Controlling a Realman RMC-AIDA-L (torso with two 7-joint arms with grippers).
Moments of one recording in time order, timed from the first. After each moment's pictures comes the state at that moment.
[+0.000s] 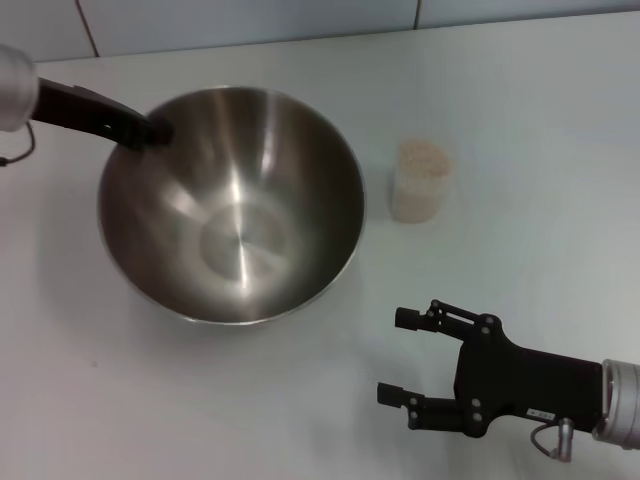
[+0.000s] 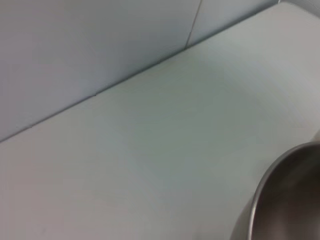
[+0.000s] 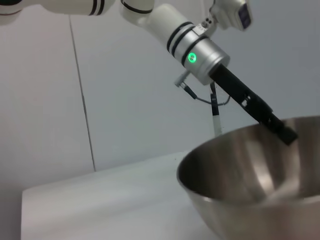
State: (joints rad) left arm -0.87 -2.01 0.92 0.79 2.45 1.30 -2.17; right arm 0.30 2.08 -0.77 -0.18 -1.79 -1.63 0.62
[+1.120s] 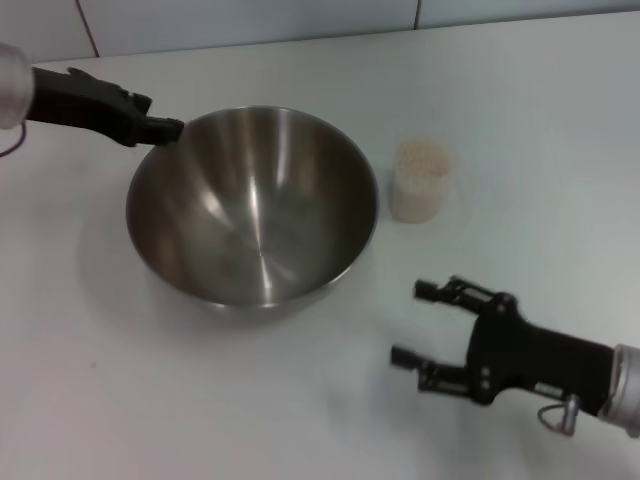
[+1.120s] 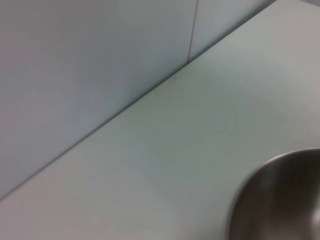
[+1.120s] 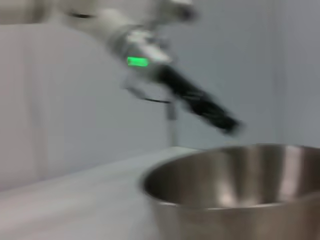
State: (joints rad) left arm -0.77 -2.07 0.93 0.98 2.44 1.29 -2.04; right arm 0.28 2.08 -0.68 -0.18 -1.78 -1.60 0.63
